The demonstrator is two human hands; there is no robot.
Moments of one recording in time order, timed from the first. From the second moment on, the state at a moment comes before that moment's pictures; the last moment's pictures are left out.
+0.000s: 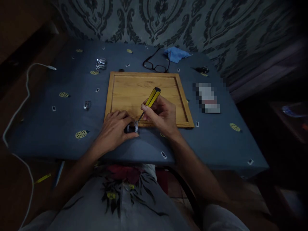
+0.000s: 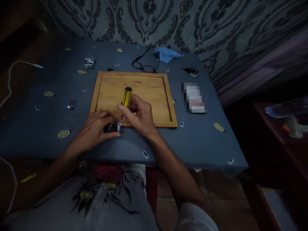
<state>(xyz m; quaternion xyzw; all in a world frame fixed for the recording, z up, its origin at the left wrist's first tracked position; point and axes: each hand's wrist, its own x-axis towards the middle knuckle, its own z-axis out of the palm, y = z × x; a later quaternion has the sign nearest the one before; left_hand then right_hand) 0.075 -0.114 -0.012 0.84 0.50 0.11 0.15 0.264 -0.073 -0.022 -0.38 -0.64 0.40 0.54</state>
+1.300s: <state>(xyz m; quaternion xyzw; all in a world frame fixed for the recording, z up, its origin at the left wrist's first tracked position) 0.068 -0.127 -0.028 0.89 0.40 0.20 0.03 0.271 -0.074 -0.022 -0.38 -0.69 0.34 0.51</state>
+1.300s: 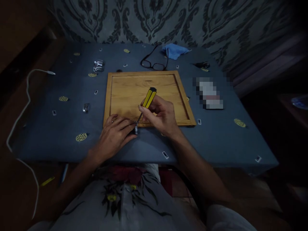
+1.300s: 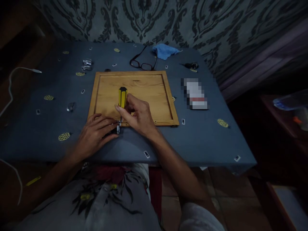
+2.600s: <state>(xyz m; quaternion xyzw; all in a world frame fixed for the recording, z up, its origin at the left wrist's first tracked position) 0.075 -0.131 -0.028 0.89 0.39 0.22 -0.03 0.264 -0.080 -0.016 -0.37 -0.63 0.38 0.57</state>
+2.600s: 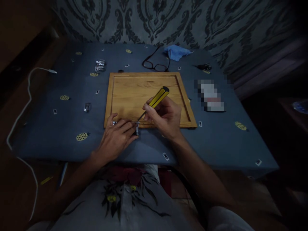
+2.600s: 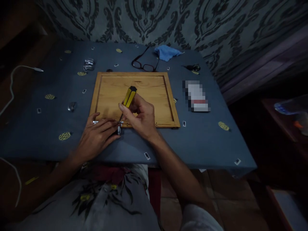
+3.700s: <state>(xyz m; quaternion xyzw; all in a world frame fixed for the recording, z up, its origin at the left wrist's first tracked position) 0.074 -0.131 -0.033 0.89 0.39 0.22 -0.03 0.272 -0.083 -0.004 -0.33 -0.67 0.47 0.48</state>
